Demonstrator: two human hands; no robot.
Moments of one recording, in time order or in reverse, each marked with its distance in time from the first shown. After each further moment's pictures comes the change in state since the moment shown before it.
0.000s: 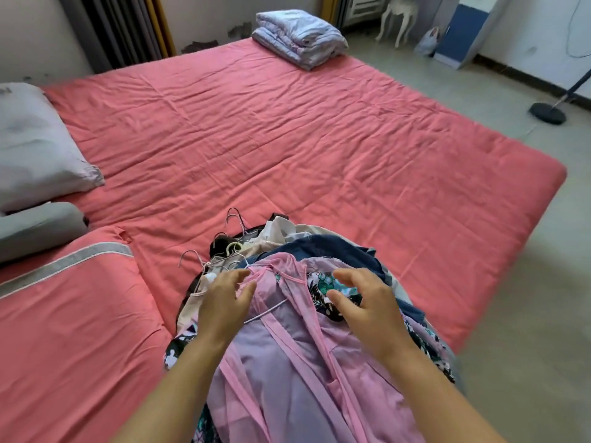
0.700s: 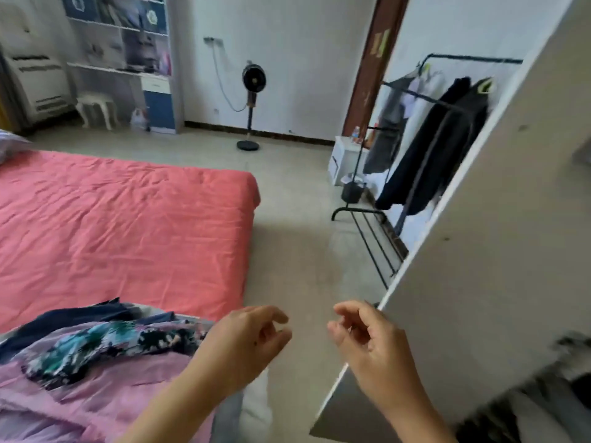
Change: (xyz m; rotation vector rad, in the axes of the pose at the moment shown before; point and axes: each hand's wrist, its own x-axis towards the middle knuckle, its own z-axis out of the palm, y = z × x) left_hand -0.341 0.328 0.072 -0.139 -0.805 1.050; right_hand -0.439 0.006 -0.242 -0.091 0.917 0.332
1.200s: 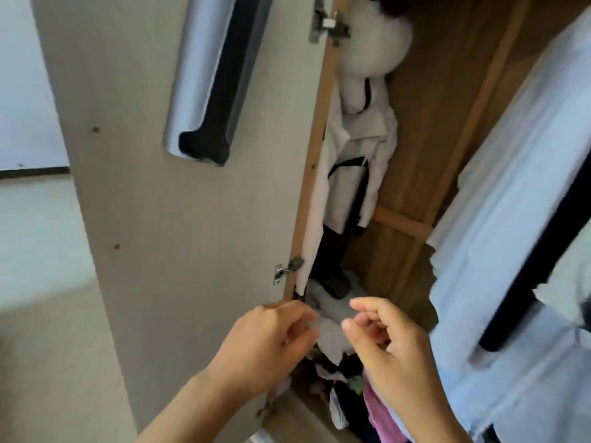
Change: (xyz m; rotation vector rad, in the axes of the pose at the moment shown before) left_hand 0.014 0.298 0.192 -0.195 -0.472 0.774; right_hand -0.179 0.022 -0.279 -0.385 0.676 0.305
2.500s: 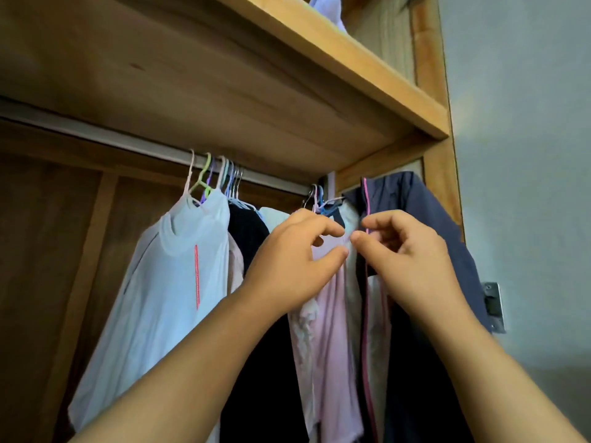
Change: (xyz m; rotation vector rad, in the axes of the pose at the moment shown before) left_hand 0.402 0.378 0.029 -0.877 0.132 1.235; right_hand 0.191 -0.098 -0.362 -0.880 1.106 -0.097
